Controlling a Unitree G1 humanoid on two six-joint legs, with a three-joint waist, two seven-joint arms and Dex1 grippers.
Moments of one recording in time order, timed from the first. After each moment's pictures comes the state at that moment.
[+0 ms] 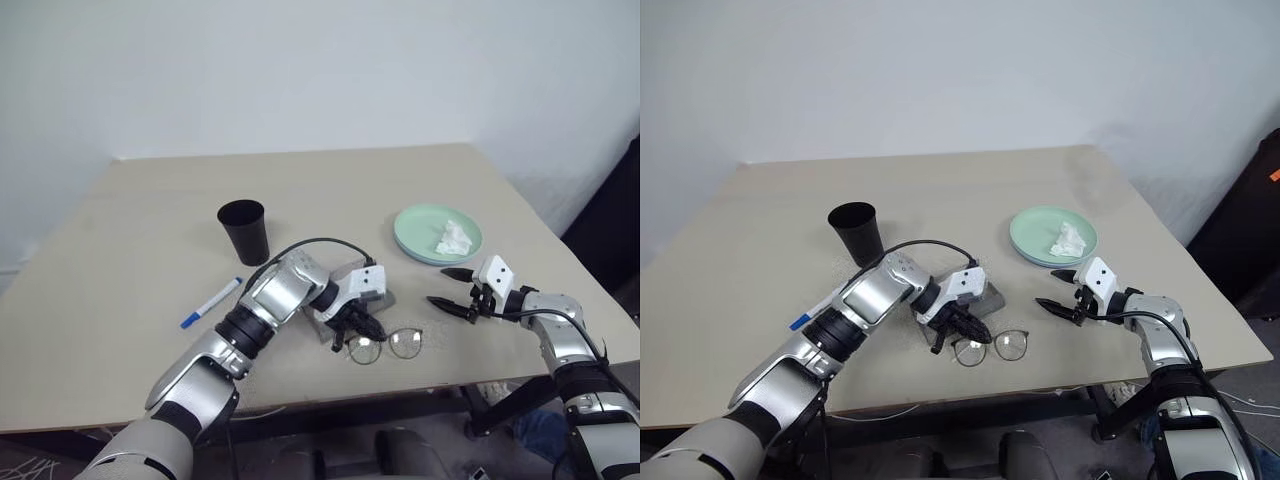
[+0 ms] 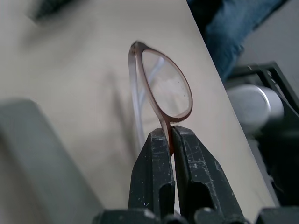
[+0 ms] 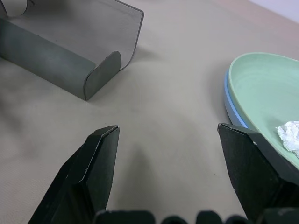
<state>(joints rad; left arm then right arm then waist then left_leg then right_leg) -0.80 0.31 -0.55 0.29 -0.08 0.61 -1.35 -0.42 -0.55 0.03 0.64 0.14 -0.26 1.07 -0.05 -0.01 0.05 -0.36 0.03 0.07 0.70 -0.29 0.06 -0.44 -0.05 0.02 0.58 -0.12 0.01</state>
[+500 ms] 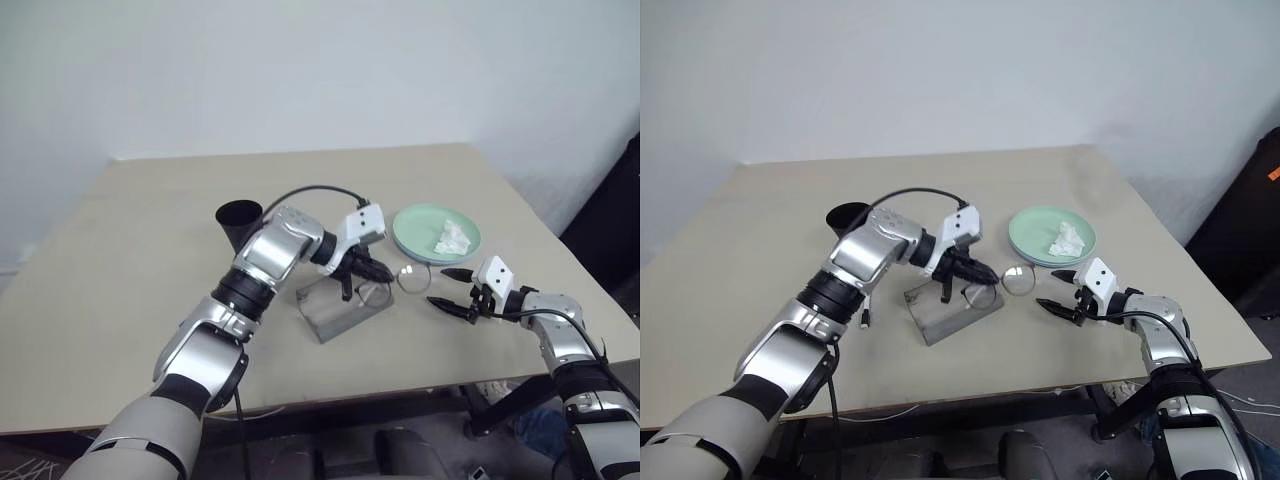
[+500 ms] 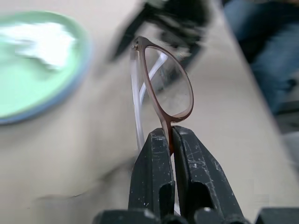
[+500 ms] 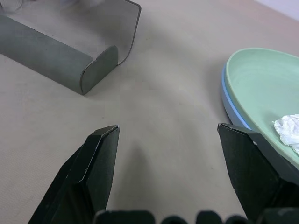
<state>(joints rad) -0.97 0.33 -0.41 0.43 -0.09 0.55 -1.23 -0.43 -0.55 0.03 0.67 0.13 -0.27 1.07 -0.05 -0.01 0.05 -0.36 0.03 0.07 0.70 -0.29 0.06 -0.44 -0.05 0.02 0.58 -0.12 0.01</state>
